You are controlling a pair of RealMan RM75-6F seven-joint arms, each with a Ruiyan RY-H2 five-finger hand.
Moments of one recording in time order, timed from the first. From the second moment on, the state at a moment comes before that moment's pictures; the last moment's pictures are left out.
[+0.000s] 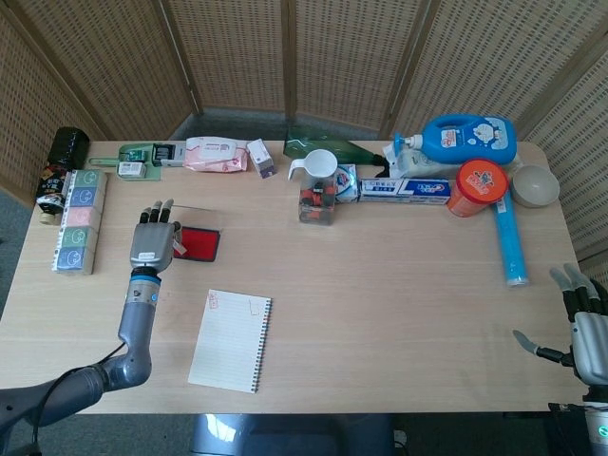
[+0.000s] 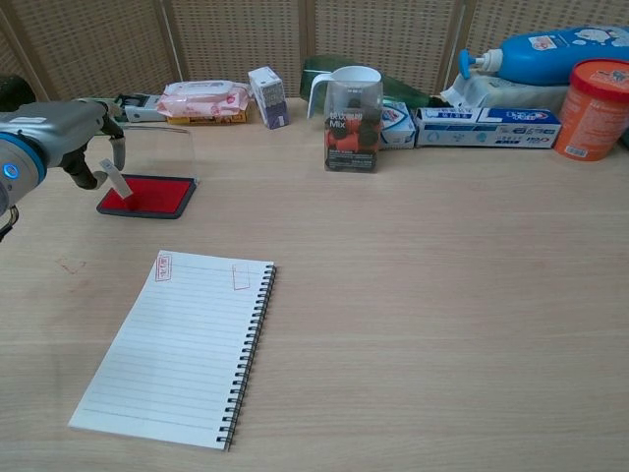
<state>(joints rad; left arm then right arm) -0.70 -1.74 -0.29 -1.13 0.87 1.07 0.60 0.05 -1.07 0.11 -1.66 -1.41 1.48 0.09</state>
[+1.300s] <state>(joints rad) -0.69 -1.75 -0.29 -1.12 0.89 1.08 0.55 0.05 -1.08 0.10 -1.67 -1.43 1.48 0.10</state>
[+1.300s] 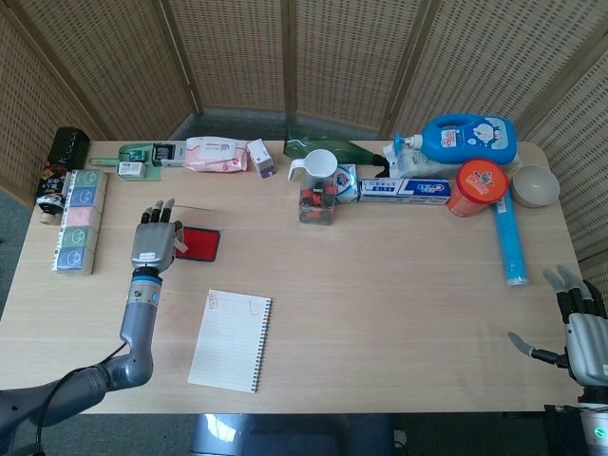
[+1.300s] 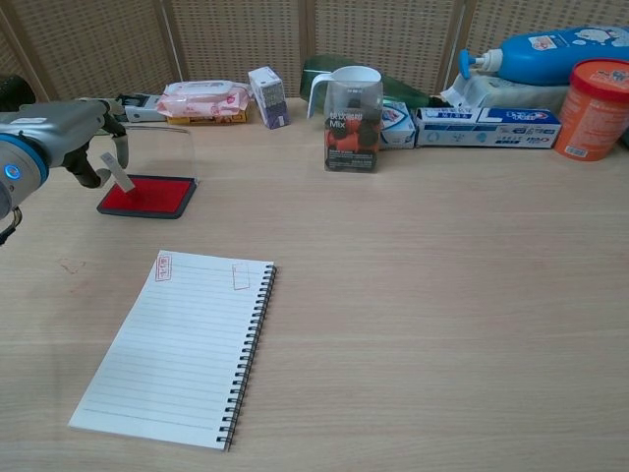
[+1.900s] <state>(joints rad) -0.63 -1.53 -0.16 -1.56 1.13 1.16 0.55 0.05 -1.07 0.09 -1.68 -1.44 1.48 0.10</state>
